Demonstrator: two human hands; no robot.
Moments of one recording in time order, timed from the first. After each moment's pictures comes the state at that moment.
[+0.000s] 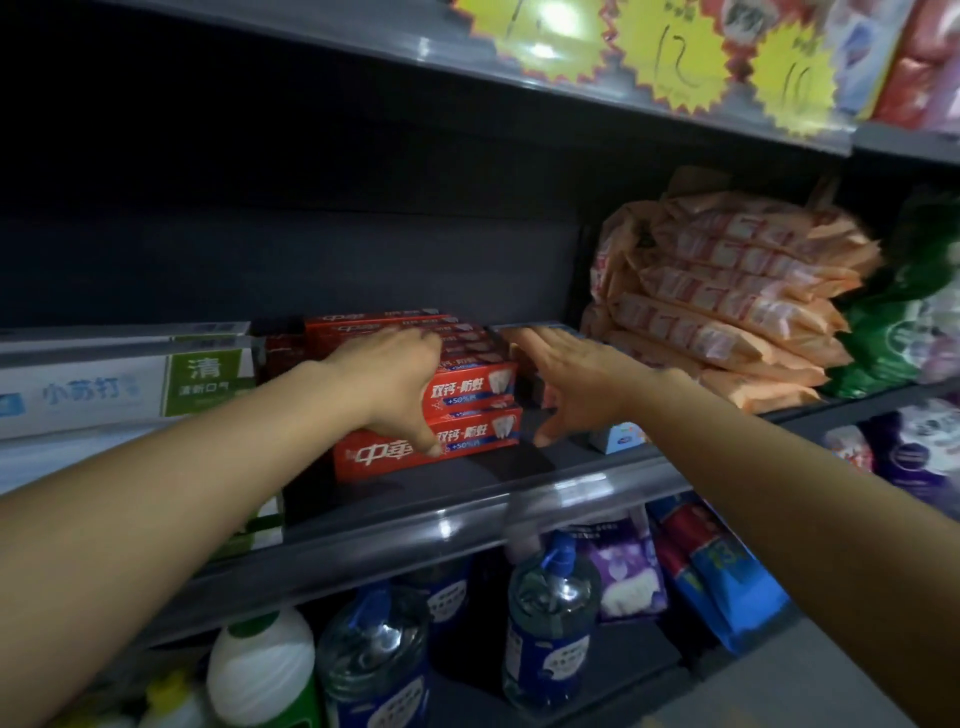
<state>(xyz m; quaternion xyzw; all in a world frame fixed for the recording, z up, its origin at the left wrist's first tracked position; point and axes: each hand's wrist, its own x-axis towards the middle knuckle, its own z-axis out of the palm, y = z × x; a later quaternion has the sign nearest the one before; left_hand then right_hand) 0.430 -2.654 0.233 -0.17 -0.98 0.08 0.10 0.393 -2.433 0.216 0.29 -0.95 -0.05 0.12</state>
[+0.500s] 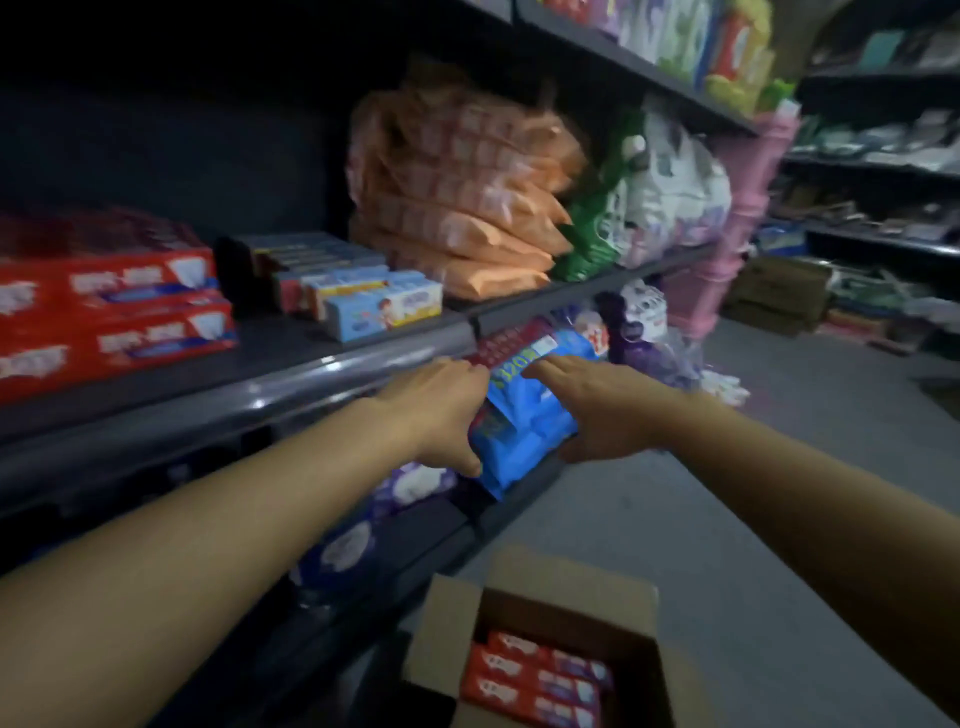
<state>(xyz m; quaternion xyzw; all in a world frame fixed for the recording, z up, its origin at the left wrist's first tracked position) 0.504 -2.420 0.132 -0.43 -0.90 -0.02 0.06 0.566 -2.222 0.132 0.09 -0.99 -0.10 0.05</state>
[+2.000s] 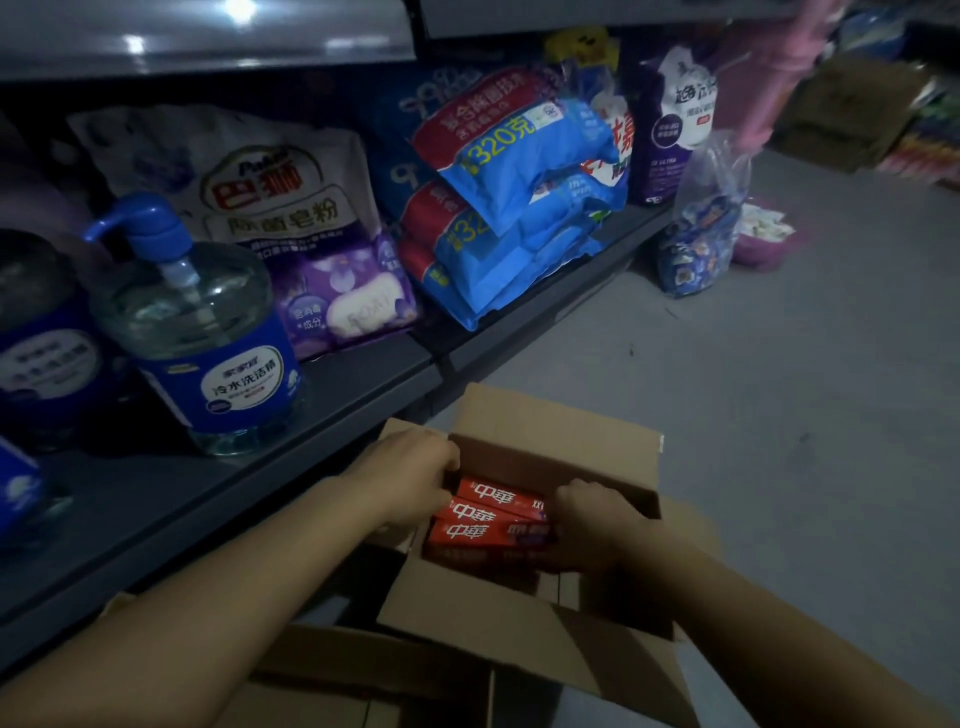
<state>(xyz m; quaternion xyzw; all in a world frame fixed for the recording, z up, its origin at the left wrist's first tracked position) 0.527 -2.368 -0.153 -0.41 -0.88 -0.07 -0.23 0.632 -2.166 -0.218 -0.06 -0.96 0.08 -0.26</state>
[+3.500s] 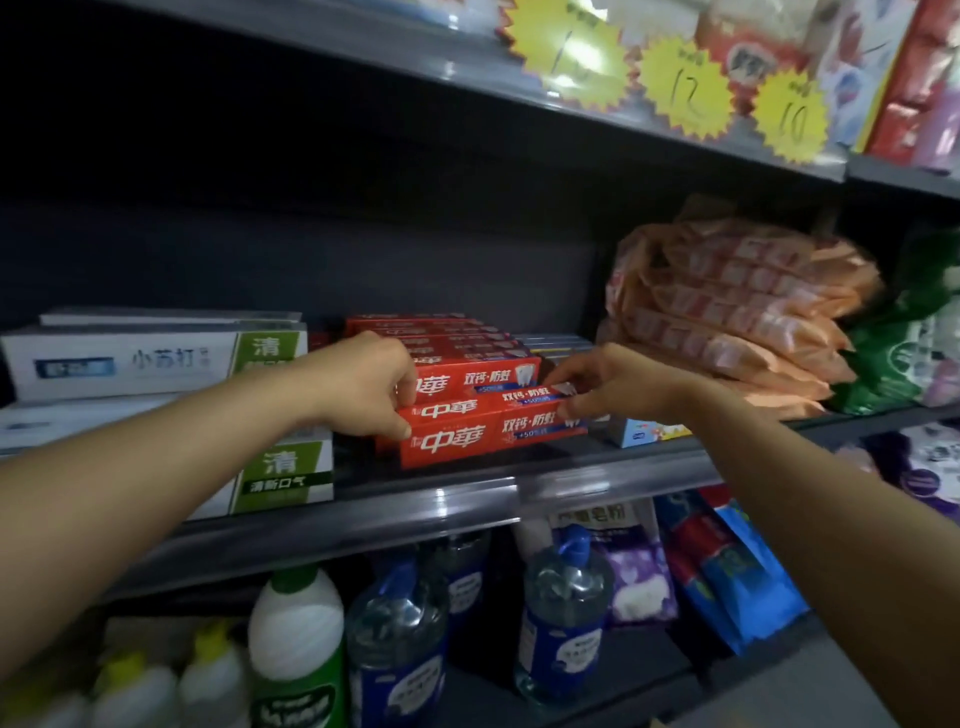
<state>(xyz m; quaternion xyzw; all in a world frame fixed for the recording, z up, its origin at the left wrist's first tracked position) 0.485 -2.704 0.226 -0.15 -0.98 -0.07 0.05 0.430 -2.424 0.214 0.21 -0.92 0.32 -0.02</state>
